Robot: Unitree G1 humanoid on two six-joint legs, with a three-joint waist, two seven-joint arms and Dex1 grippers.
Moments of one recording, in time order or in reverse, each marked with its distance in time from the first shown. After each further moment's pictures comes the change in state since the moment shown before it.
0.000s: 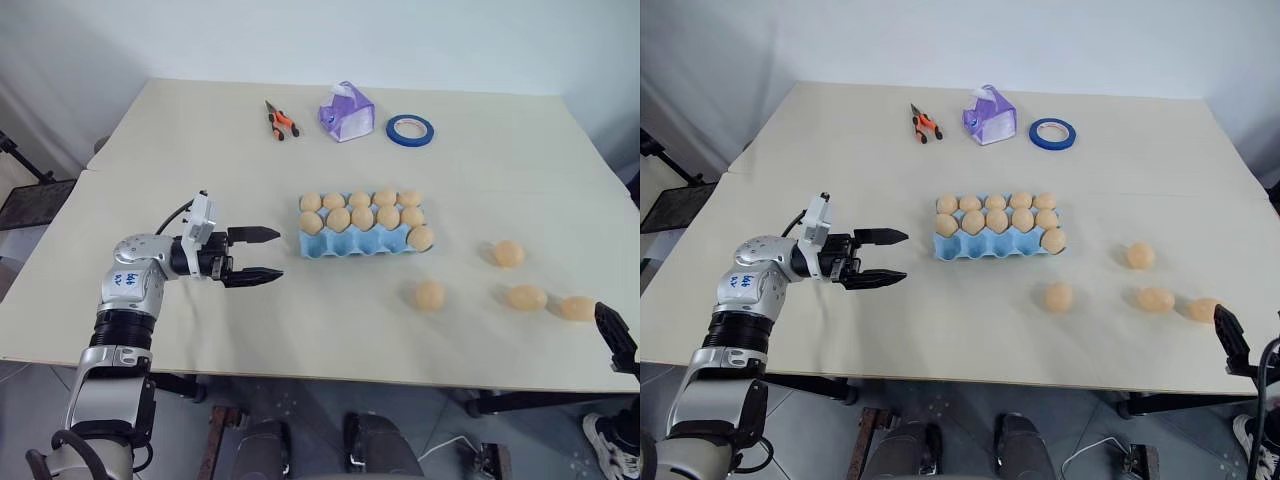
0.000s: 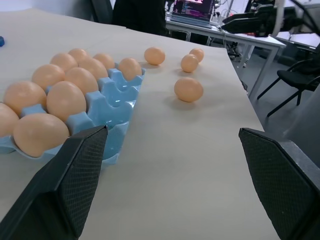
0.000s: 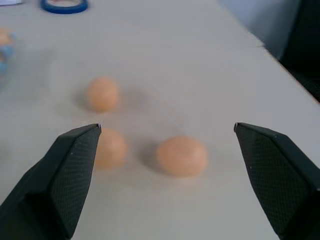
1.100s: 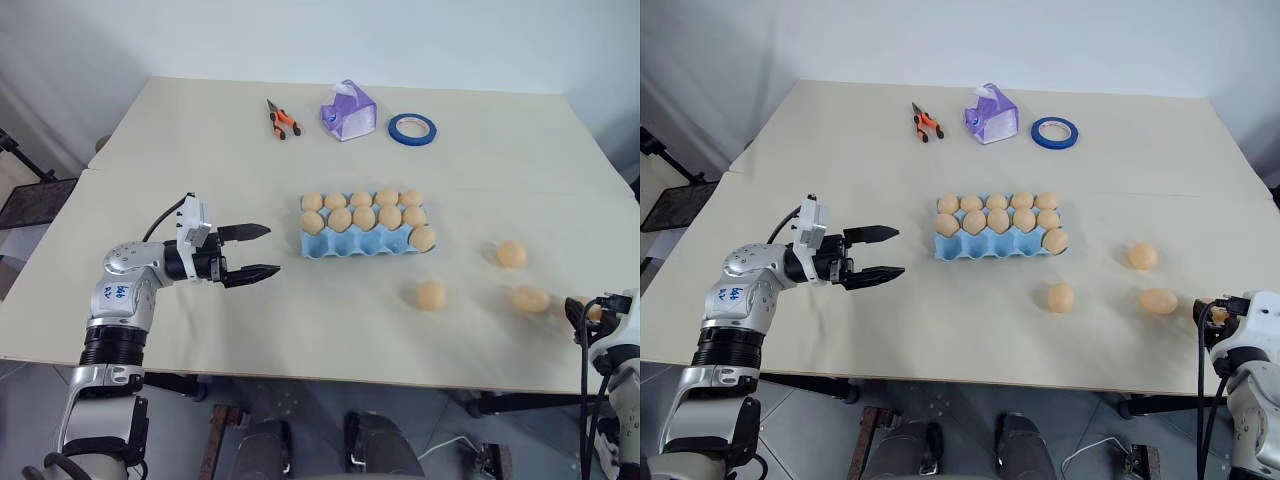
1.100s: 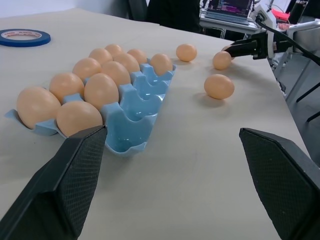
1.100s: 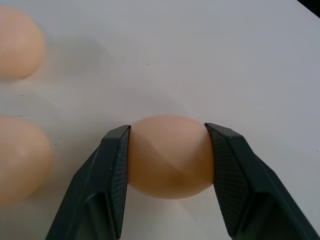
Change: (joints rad) left arm 0.094 0.014 0.036 -0.135 -0.004 0.029 0.145; right arm -0.260 -0.043 0.212 0.366 -0.205 -0.062 -0.099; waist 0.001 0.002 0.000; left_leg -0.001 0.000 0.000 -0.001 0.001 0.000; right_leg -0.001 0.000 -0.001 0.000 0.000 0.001
